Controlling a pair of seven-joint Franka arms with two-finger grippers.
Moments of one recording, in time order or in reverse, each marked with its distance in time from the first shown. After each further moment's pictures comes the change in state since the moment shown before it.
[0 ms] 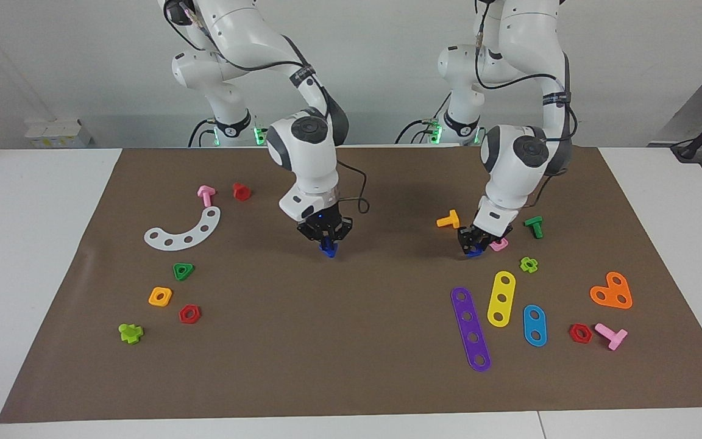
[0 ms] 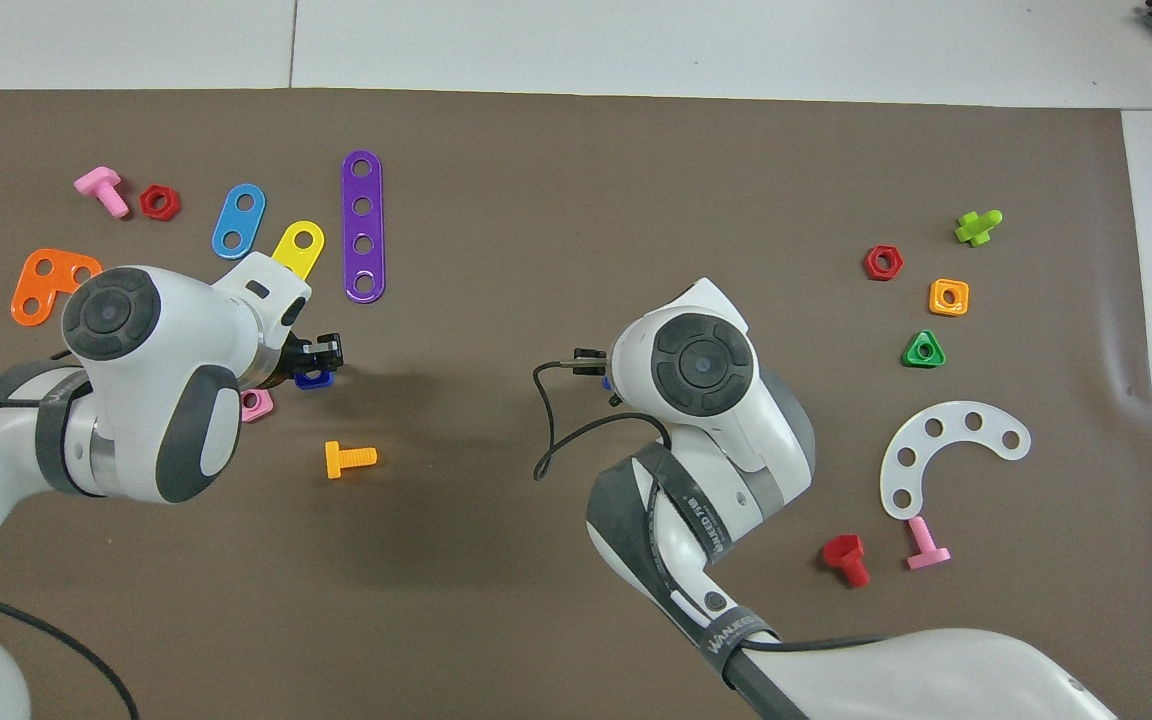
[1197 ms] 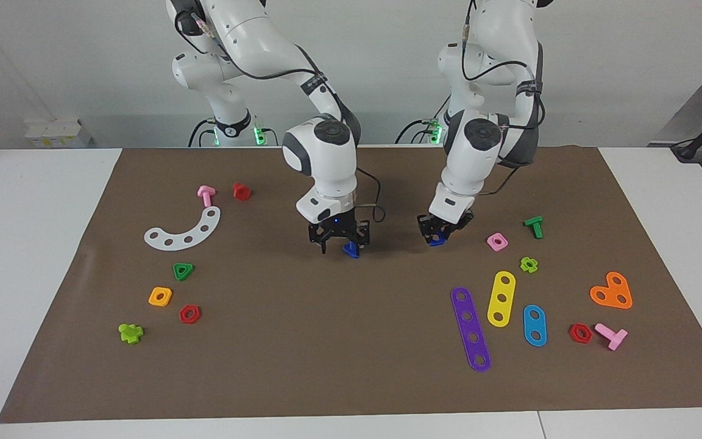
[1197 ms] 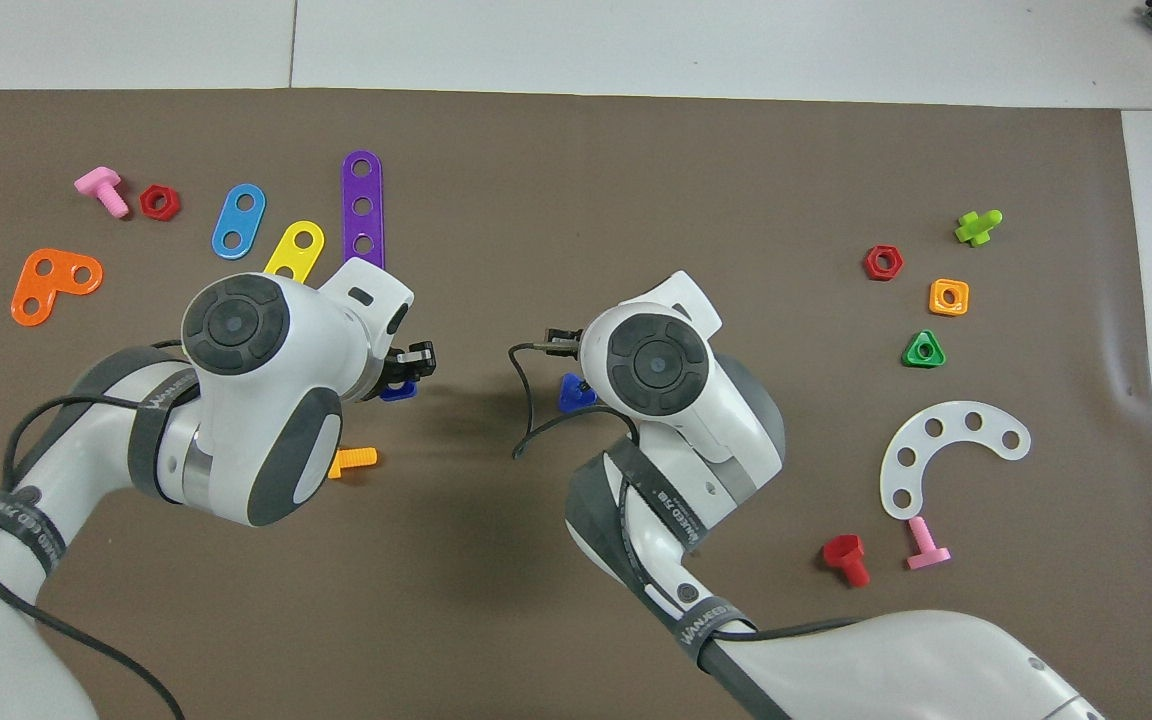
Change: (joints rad) left arm -0.206 -0.017 -0.001 0.076 0.000 -0.089 -0.250; right arm 0.006 0.024 -0.014 0.071 -0.079 -0.003 0.128
